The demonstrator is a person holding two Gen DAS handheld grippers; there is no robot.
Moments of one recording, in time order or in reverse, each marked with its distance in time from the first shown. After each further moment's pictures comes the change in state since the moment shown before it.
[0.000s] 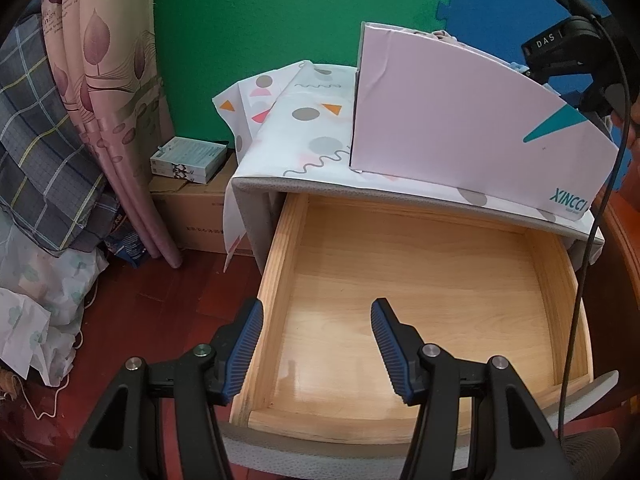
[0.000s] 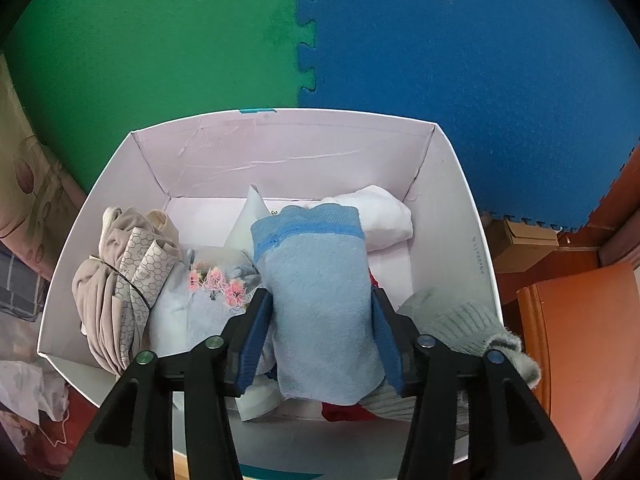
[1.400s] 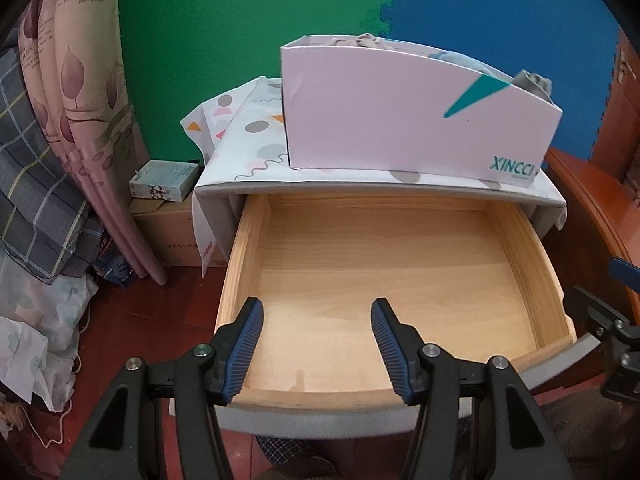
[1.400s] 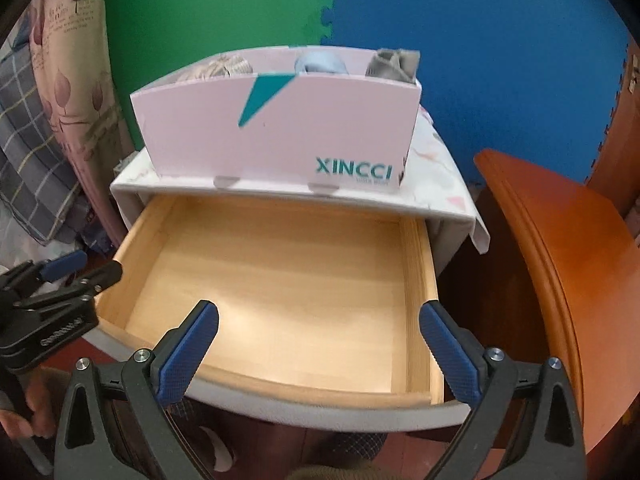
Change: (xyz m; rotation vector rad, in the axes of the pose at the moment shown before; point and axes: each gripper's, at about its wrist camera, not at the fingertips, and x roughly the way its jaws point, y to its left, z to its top) left arm -0.036 -0.036 -0.026 0.118 -0.043 -0.051; right arm -0.075 -0.012 -0.245 -0.082 -0.139 0.031
